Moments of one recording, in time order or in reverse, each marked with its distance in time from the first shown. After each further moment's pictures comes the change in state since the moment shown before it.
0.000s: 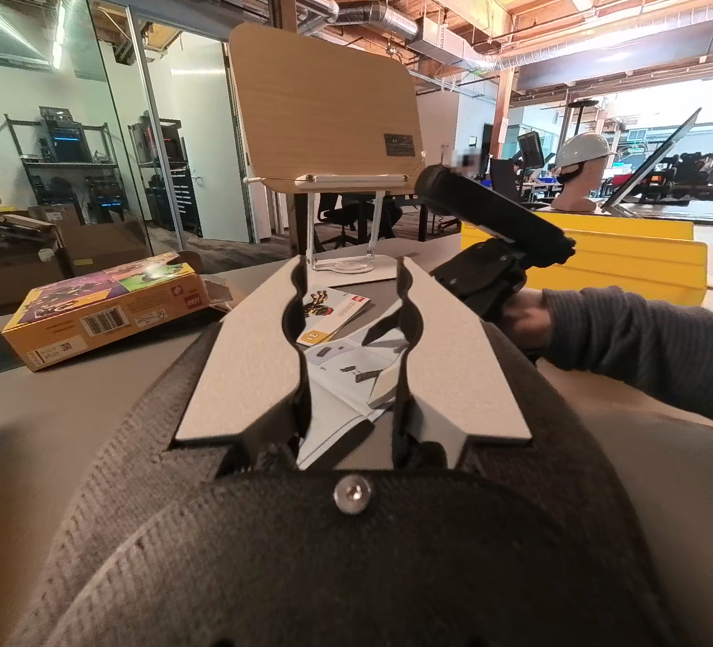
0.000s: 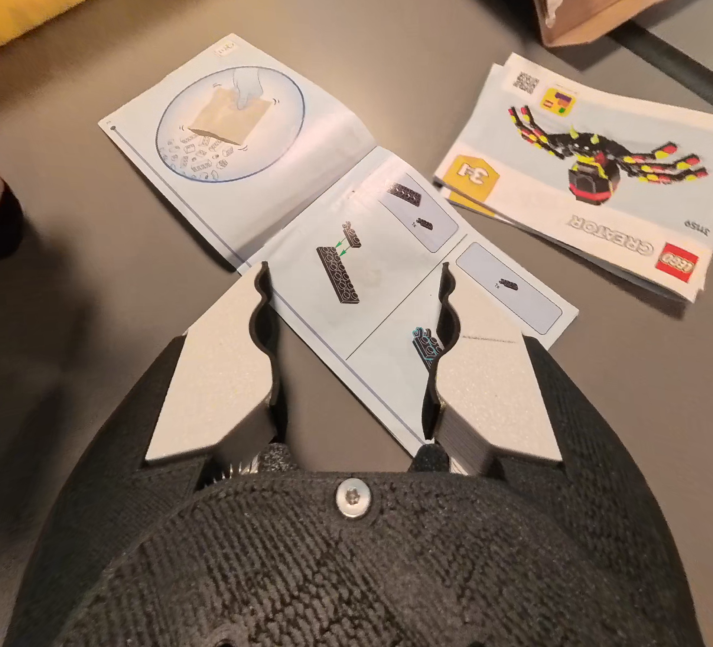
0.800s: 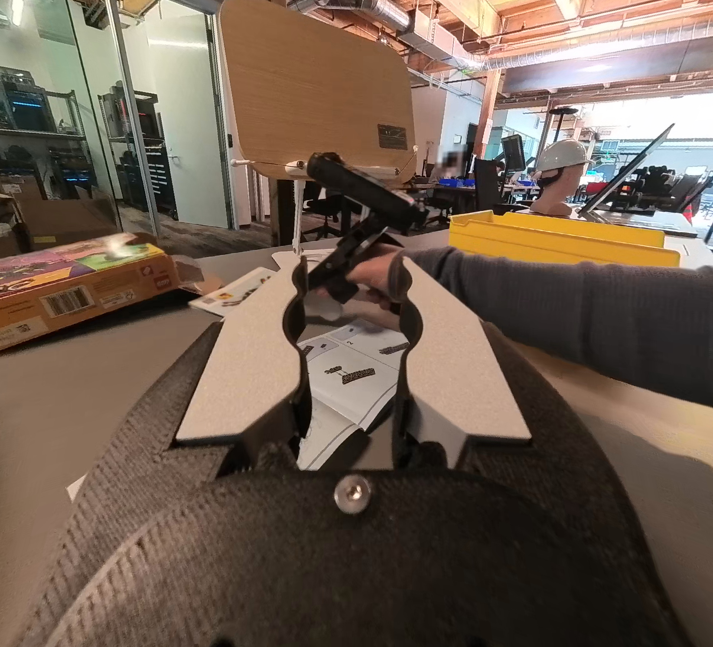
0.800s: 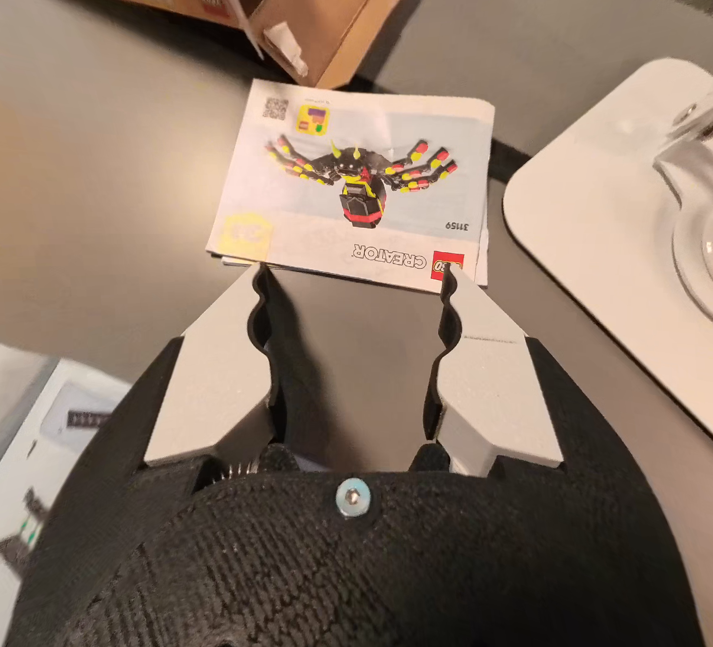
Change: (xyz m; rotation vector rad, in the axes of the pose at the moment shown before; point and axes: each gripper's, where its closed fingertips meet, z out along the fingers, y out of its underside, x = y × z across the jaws) left arm -0.002 0.006 0.002 -0.025 0.034 -0.071; right arm 0.139 -0.046 0.053 -0.063 0.283 0.222
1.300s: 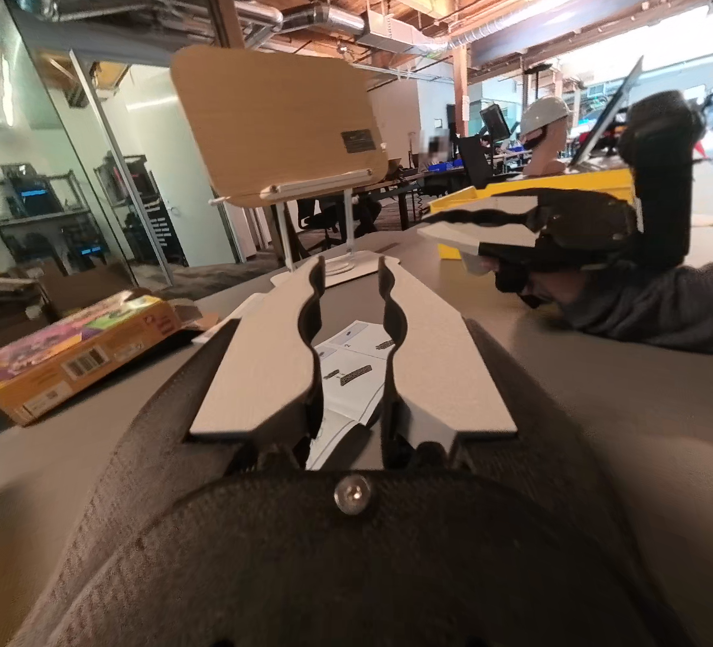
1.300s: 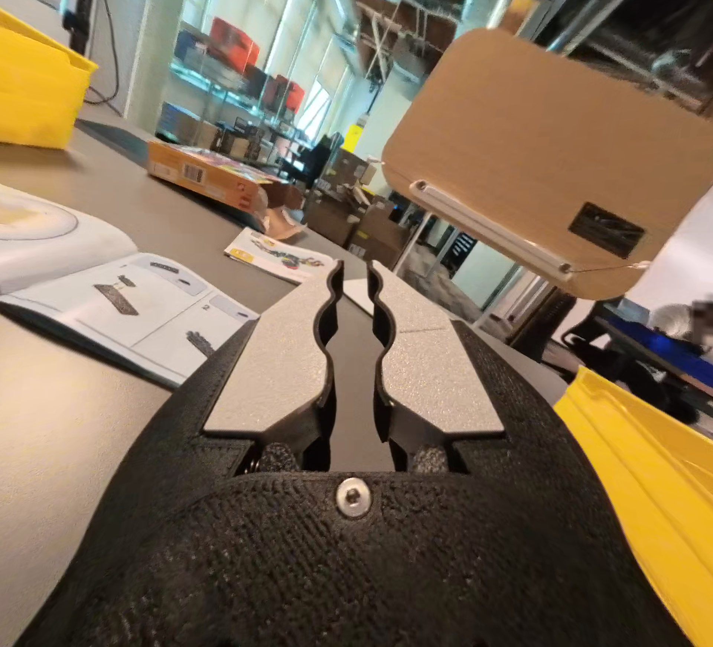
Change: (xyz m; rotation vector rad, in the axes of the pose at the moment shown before) left arm 0.027 -0.003 -0.010 0.019 0.078 0.219; right arm -0.013 0.047 -0.214 0.862 0.407 -0.371
